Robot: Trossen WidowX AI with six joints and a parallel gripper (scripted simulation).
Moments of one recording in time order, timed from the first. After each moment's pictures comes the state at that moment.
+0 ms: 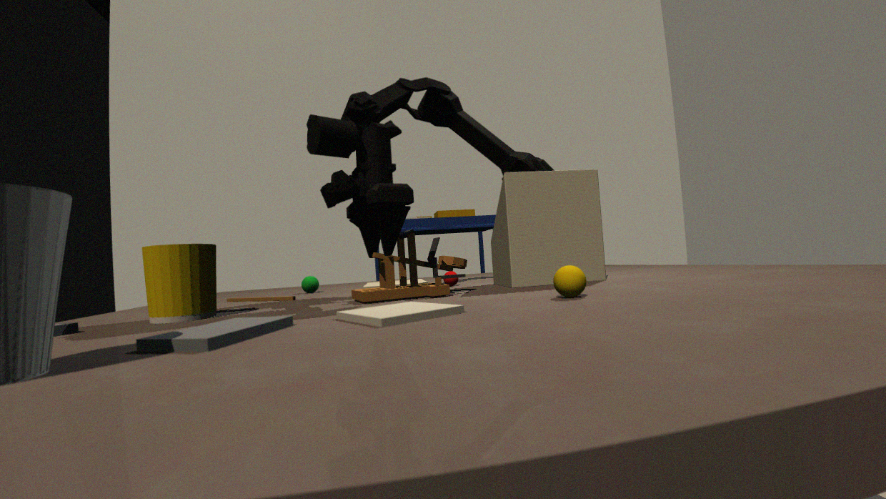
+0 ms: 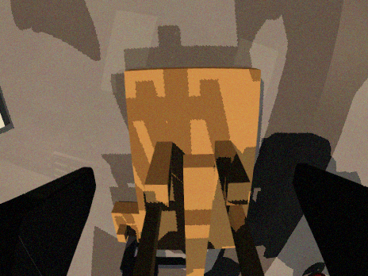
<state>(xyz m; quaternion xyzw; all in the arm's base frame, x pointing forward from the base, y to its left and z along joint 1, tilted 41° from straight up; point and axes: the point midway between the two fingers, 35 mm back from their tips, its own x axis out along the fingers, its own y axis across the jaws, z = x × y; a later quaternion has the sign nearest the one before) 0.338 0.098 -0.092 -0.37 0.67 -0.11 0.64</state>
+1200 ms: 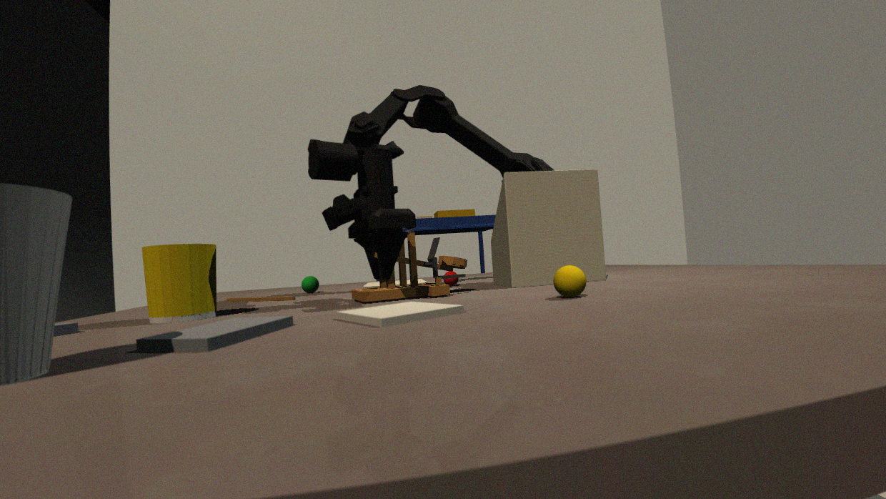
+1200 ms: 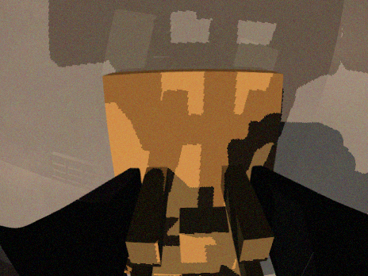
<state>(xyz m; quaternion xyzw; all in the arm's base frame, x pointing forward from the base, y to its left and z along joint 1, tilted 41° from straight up) 0.340 0.074 -0.118 -0.37 0.67 -0.11 0.63</state>
